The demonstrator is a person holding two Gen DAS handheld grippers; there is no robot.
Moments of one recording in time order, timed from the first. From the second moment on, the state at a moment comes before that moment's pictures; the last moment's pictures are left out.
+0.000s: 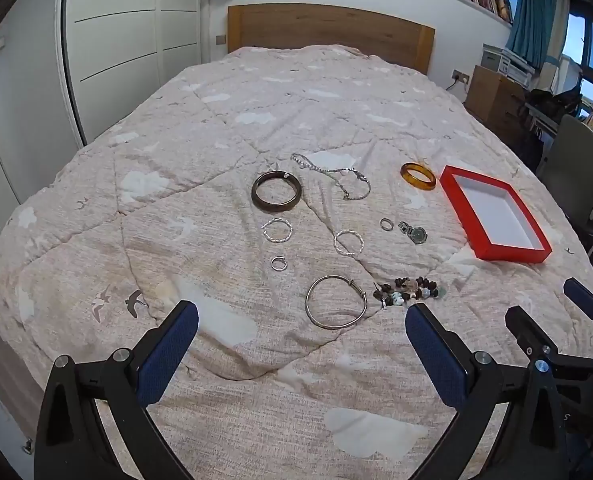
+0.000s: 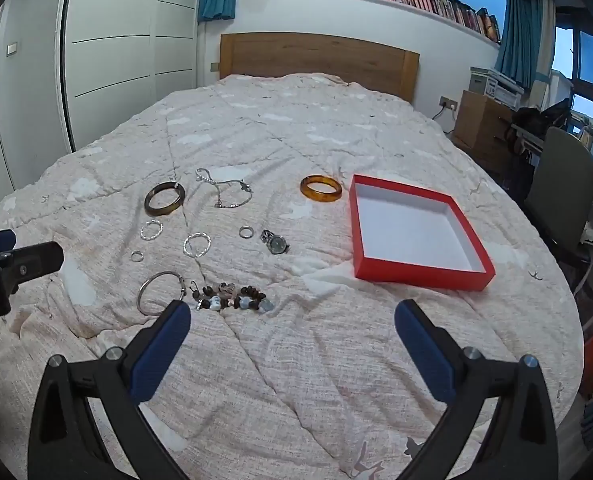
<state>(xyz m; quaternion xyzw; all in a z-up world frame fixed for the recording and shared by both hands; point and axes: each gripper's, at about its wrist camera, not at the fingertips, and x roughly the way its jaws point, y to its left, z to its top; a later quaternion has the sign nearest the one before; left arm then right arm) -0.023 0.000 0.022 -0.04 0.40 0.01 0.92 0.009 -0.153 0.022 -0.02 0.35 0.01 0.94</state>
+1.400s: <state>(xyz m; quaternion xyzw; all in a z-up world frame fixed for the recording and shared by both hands) -0.013 0.002 -0.006 -0.01 0.40 0.03 0.91 0.007 -0.177 0.001 -0.01 0.39 -0.06 0.92</state>
